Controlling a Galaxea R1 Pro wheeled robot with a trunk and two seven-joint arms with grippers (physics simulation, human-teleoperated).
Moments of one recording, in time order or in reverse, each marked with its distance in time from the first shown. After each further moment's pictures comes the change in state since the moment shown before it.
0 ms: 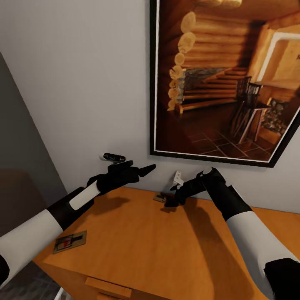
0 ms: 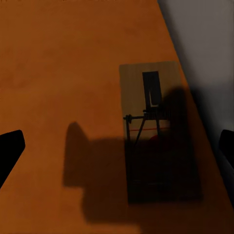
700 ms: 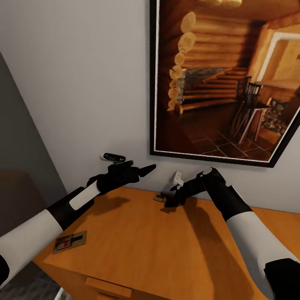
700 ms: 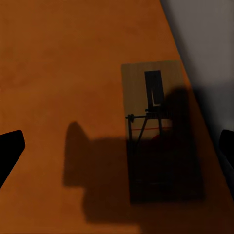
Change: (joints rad) left arm 0.000 0.000 0.000 0.000 0.000 0.000 0.001; right arm 0.002 0.000 -0.001 0.000 -0.001 -0.001 0.003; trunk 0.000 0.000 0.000
